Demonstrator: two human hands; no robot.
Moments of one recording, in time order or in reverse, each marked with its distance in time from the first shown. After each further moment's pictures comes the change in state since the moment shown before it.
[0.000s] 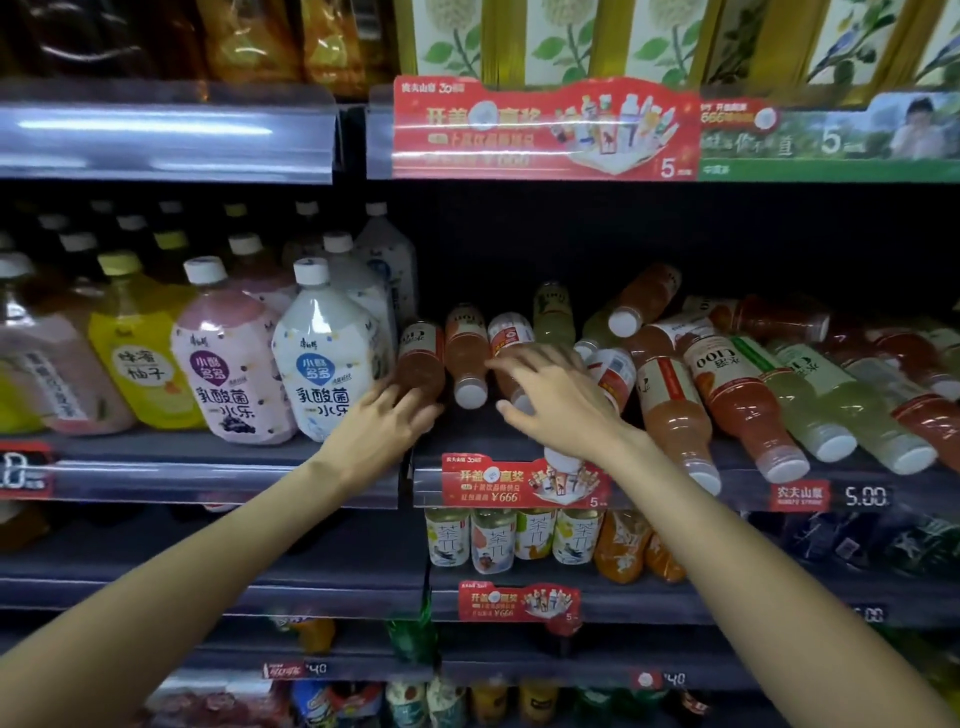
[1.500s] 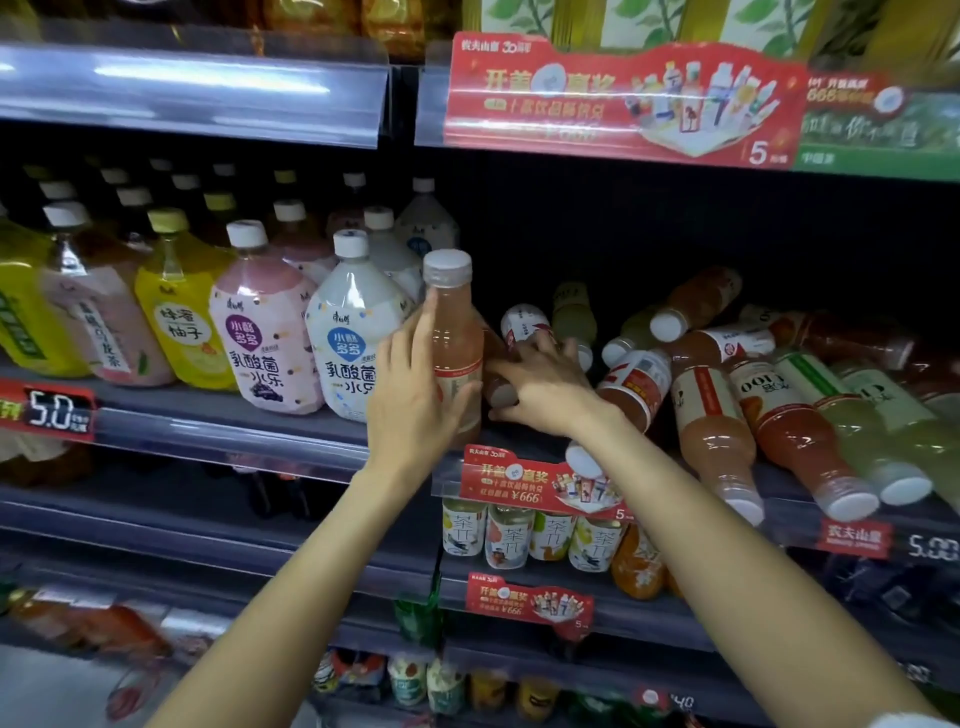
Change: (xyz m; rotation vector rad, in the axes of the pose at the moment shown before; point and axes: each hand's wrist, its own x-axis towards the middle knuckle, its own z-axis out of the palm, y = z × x) left_hand 0.019 0.040 -0.027 -0.487 0.385 -0.783; right_hand 0.049 -0.012 0.025 -0.190 -0.254 -0.055
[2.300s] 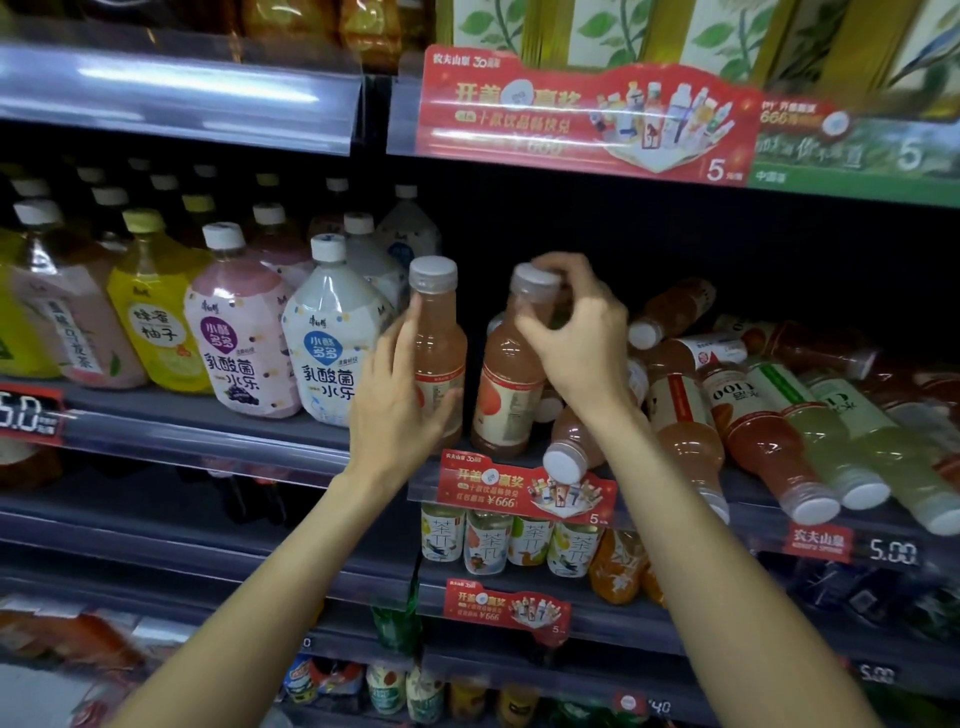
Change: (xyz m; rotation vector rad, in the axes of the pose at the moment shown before) left_hand -0.002 0.004 0.002 -0.048 -0.037 0.007; right_hand -0.035 0.003 -0.053 0.758 0.900 0.195
